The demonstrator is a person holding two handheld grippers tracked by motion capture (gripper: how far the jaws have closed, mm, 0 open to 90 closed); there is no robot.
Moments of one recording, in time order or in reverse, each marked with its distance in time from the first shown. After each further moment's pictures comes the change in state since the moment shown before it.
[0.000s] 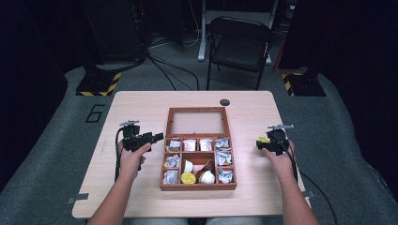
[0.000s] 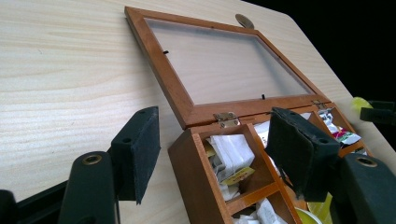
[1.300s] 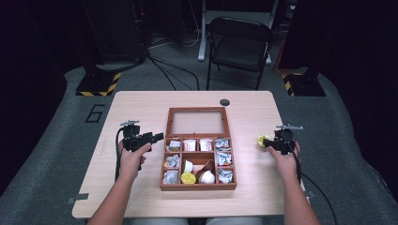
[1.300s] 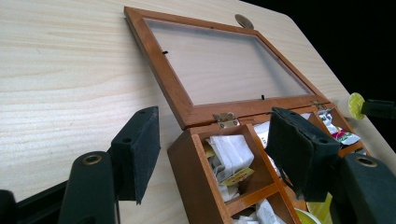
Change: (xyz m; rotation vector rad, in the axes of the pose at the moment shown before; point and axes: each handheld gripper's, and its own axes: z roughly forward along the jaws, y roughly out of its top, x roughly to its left) left arm 0.001 0.000 0.000 0.002 -0.003 0.006; right arm -0.023 -0.004 0.000 -0.046 -0.009 0.114
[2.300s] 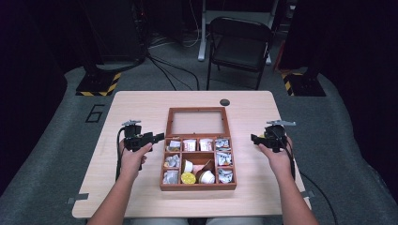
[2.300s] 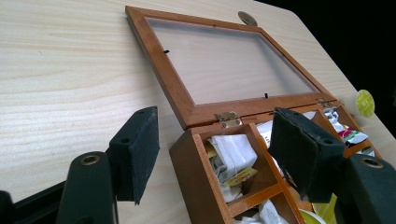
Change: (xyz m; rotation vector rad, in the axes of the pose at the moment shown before) left arm -0.004 0.000 0.003 0.002 0.026 0.016; right arm 0.047 0.017 -0.028 -0.075 0.118 -0.103
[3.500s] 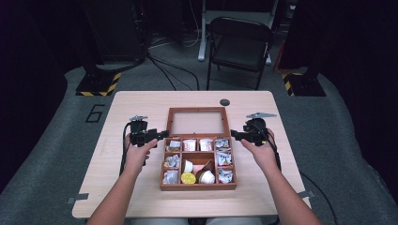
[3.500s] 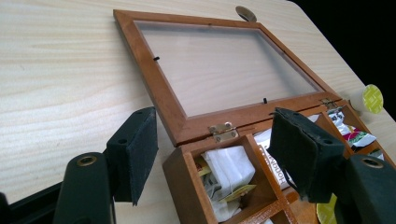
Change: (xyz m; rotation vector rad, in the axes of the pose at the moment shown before) left arm -0.009 0.014 0.016 0.033 0.003 0.054; right arm 0.058 0.030 0.006 -0.006 0.167 -0.091
